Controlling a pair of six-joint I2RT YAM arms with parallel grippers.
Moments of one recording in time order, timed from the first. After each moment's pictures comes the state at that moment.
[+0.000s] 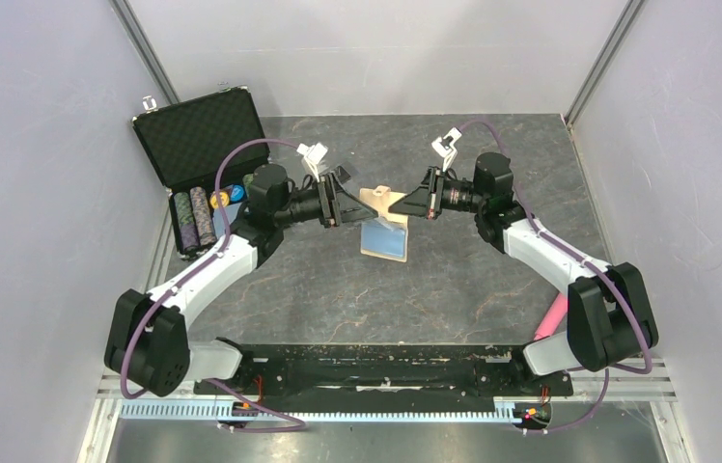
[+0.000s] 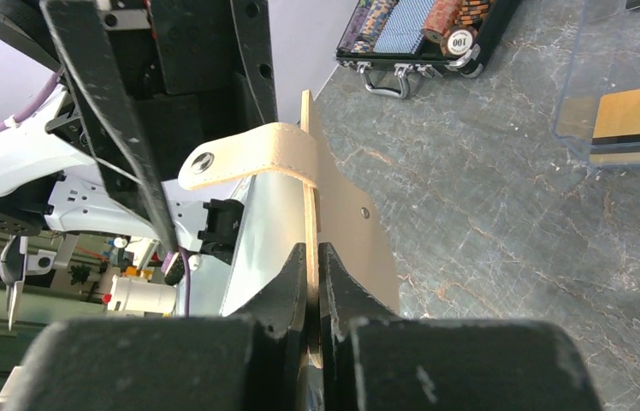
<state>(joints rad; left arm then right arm) -0.43 1.30 0.85 0.25 0.81 -0.82 0.34 1.44 0.89 0.37 -0.95 0.73</state>
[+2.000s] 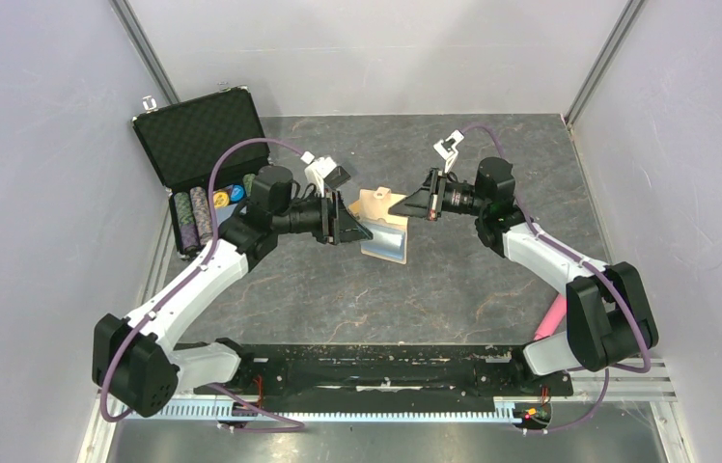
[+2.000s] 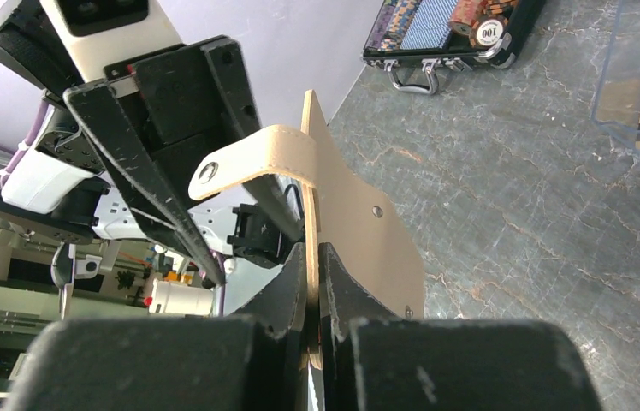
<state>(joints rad) -0.49 1.19 0.95 -0.18 0.73 -0.54 0.34 1.44 0.84 0.49 -0.97 0.87</state>
